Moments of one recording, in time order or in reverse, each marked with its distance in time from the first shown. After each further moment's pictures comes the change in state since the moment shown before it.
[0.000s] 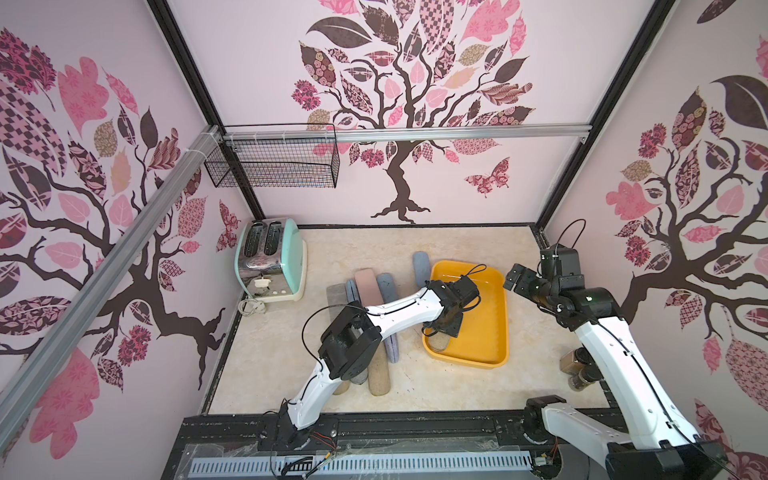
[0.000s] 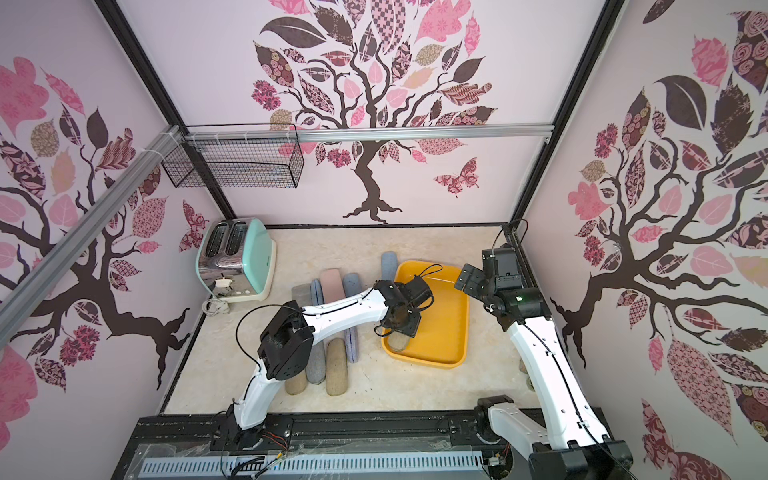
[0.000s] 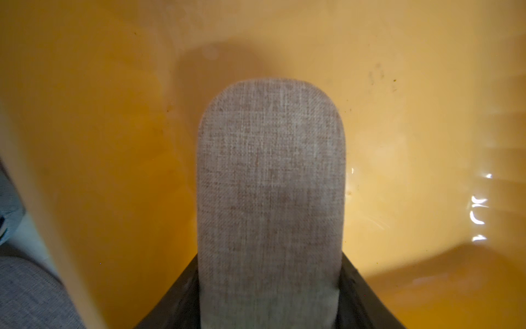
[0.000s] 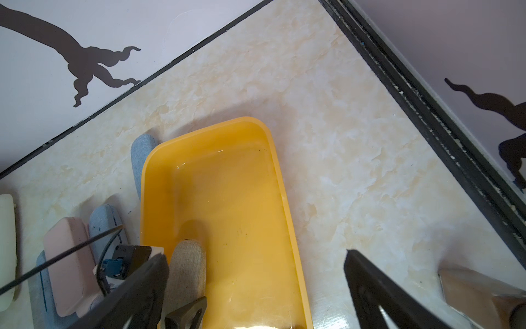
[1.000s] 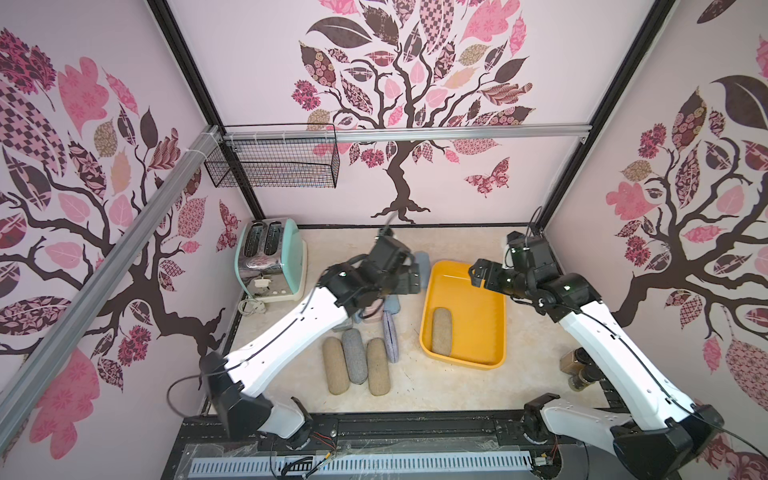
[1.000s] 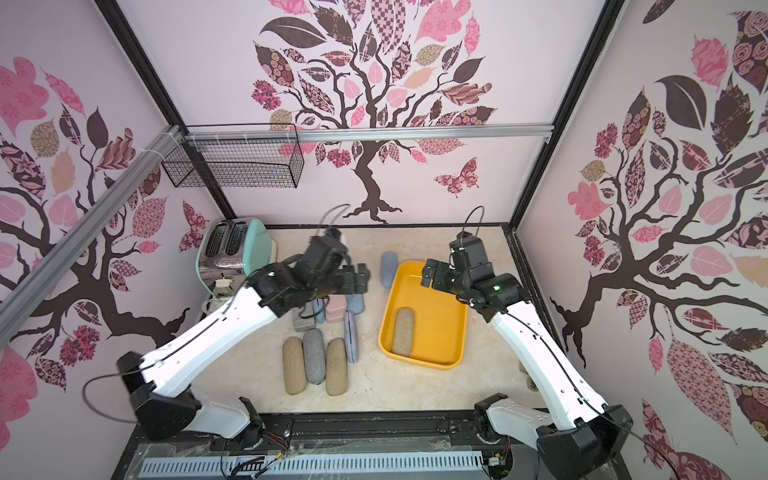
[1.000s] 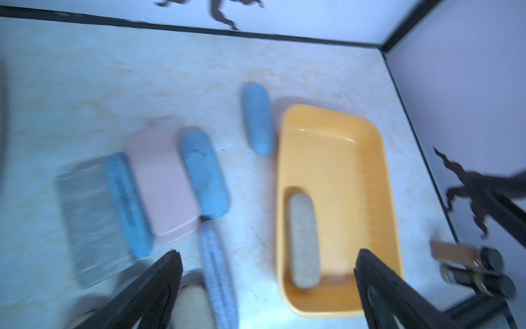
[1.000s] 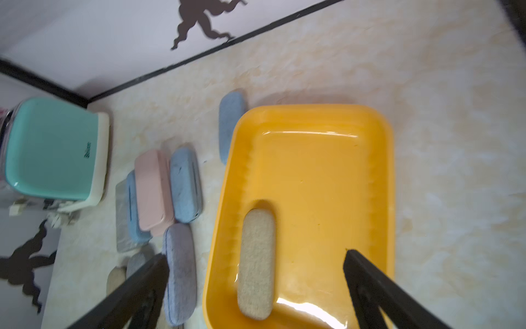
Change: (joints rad) left arm 0.304 -0.850 -0.396 0.081 -0.193 -0.035; right arm 0.307 0.111 0.073 0.079 -0.134 0.012
